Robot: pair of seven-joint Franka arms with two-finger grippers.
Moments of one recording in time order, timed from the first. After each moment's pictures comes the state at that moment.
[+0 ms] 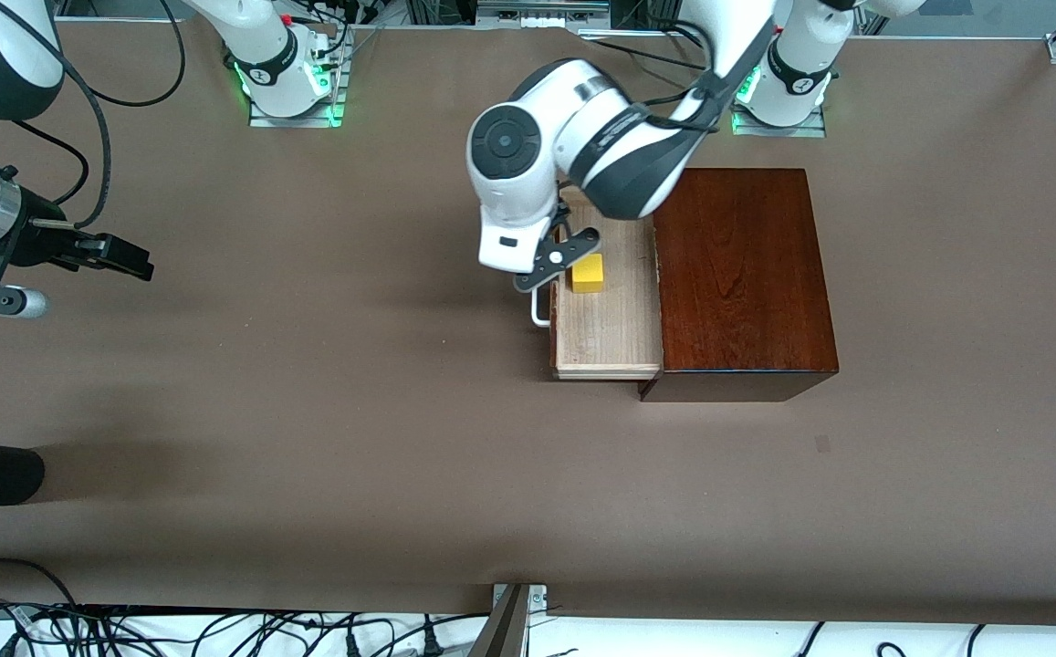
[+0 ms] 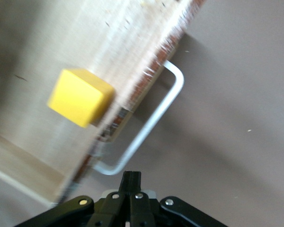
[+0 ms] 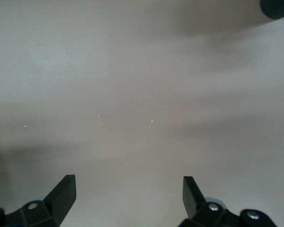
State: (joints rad) left arm -0.71 0.73 -0.14 -1.10 -0.04 1.68 -1.47; right arm 0.17 0.17 -0.15 -1.53 0.03 1.60 0.15
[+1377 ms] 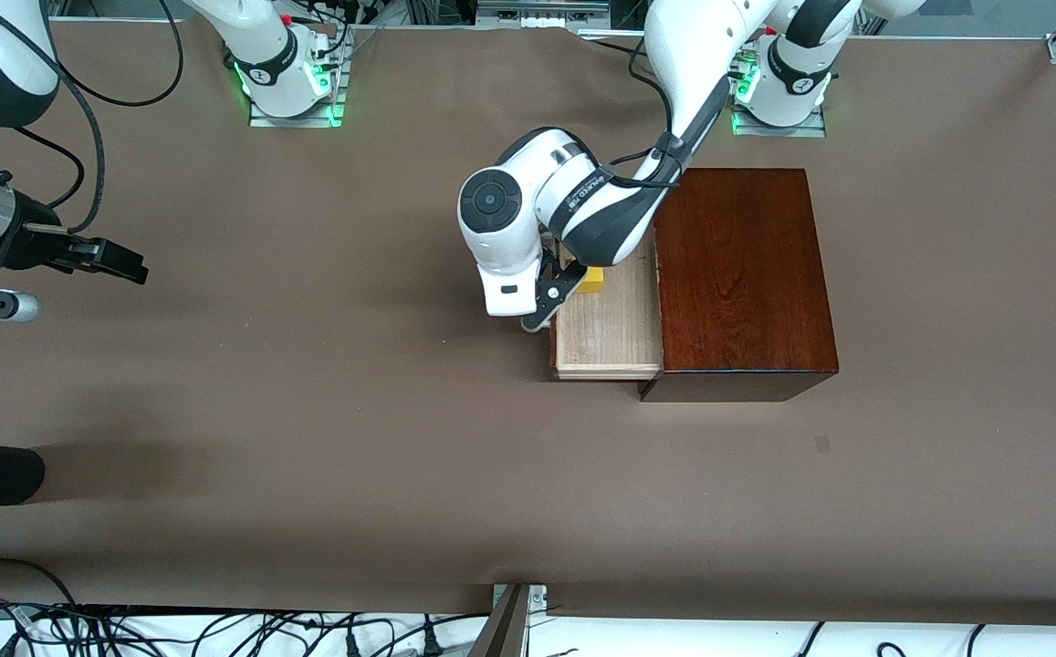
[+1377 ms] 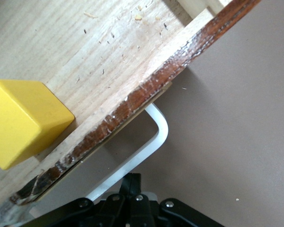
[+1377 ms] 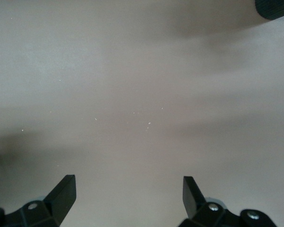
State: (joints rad) left arm -0.76 0.85 -0.05 -1.07 0.01 1.80 -1.65; right arm 0.17 0.17 -0.16 -1.54 0.03 1.62 0.15
